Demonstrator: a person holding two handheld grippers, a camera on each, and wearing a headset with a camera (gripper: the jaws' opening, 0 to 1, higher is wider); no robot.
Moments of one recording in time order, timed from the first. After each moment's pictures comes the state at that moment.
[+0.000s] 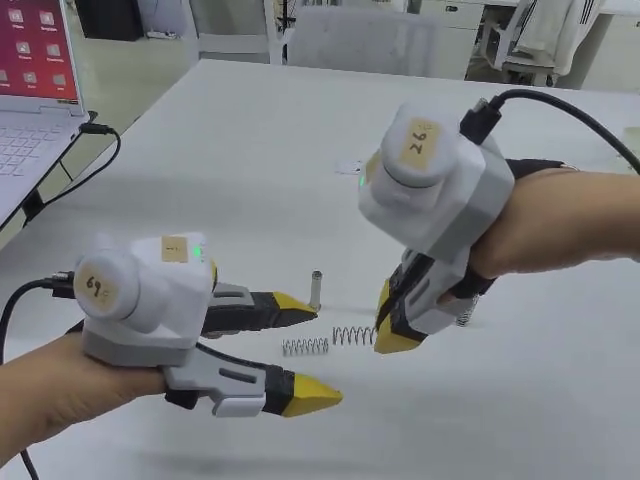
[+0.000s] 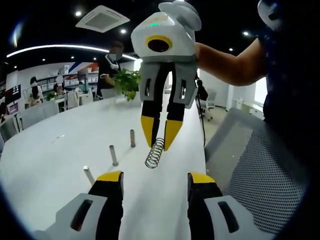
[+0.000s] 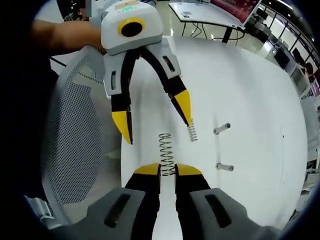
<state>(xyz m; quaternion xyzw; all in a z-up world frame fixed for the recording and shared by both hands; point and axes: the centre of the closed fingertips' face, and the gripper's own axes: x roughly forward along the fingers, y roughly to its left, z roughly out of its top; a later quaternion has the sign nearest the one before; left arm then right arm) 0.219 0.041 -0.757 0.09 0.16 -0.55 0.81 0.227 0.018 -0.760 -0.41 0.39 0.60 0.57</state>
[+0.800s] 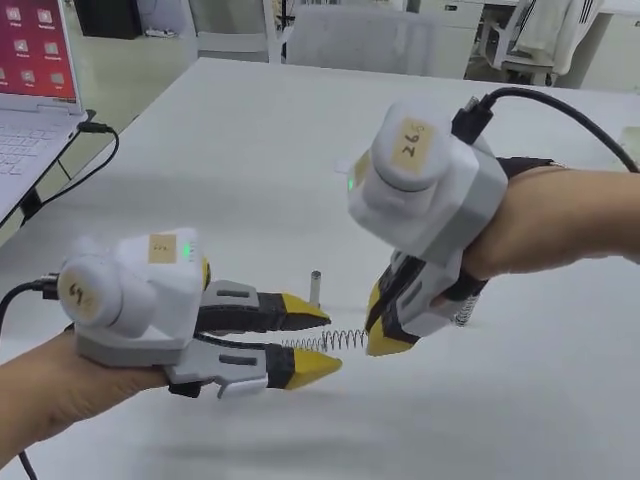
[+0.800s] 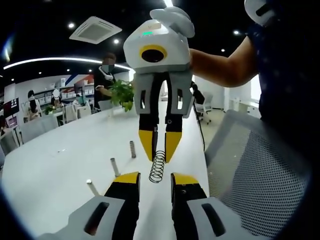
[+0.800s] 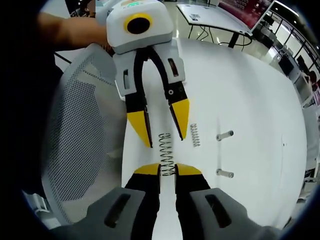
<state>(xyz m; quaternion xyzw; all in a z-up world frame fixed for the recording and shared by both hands) 0.221 0.037 -0.742 0.10 0.10 -0.56 0.81 0.221 0.025 -0.758 -0.42 0.38 0.61 0.55</state>
